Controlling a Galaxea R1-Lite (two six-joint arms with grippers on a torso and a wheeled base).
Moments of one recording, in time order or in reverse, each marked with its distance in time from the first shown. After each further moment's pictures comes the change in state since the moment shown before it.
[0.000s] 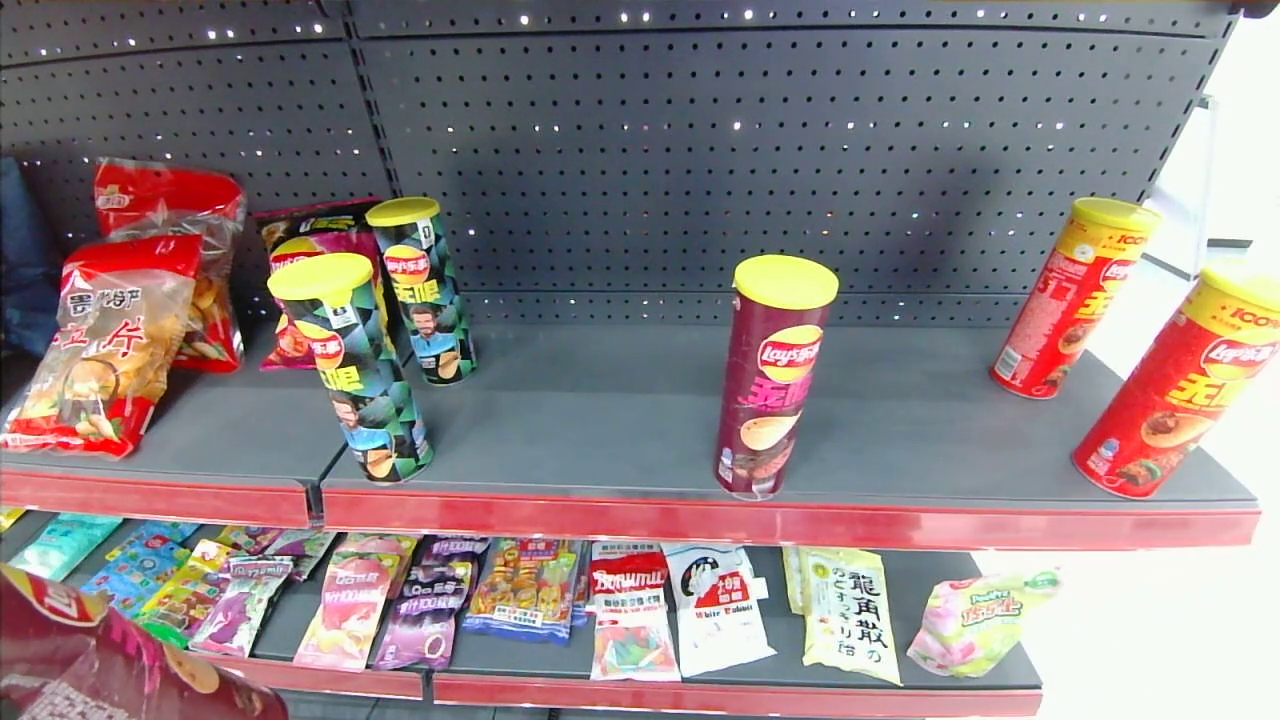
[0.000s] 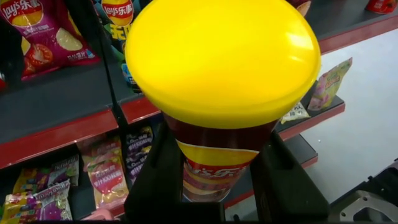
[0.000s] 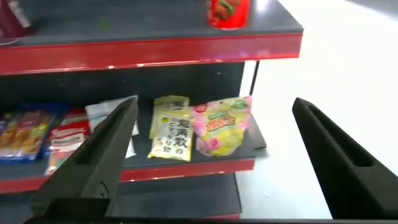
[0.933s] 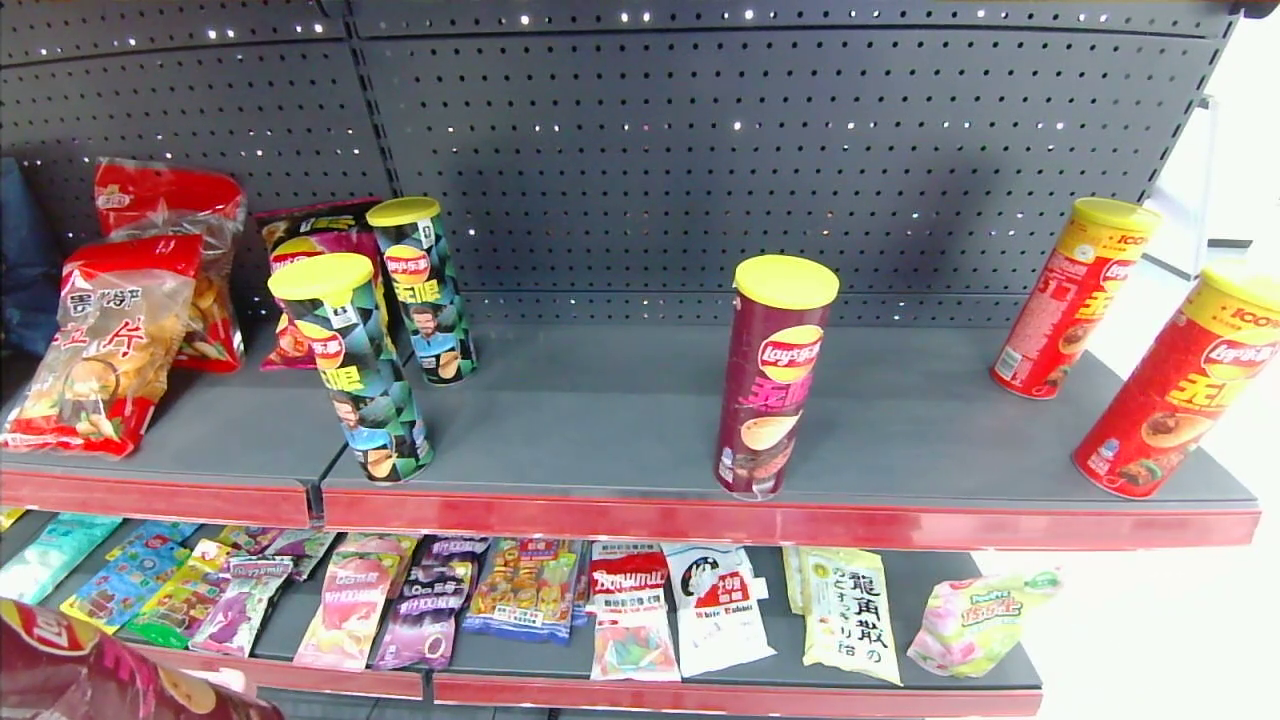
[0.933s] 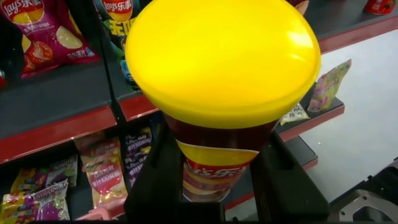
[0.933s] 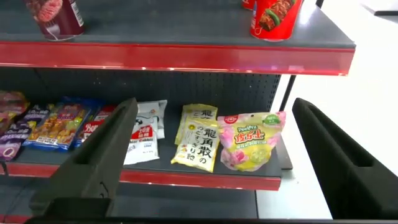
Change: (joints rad) left arm 0.000 -0.050 0.031 0.000 0.002 -0.005; right arm 0.000 -0.010 0.092 -0.140 0.110 -0.003
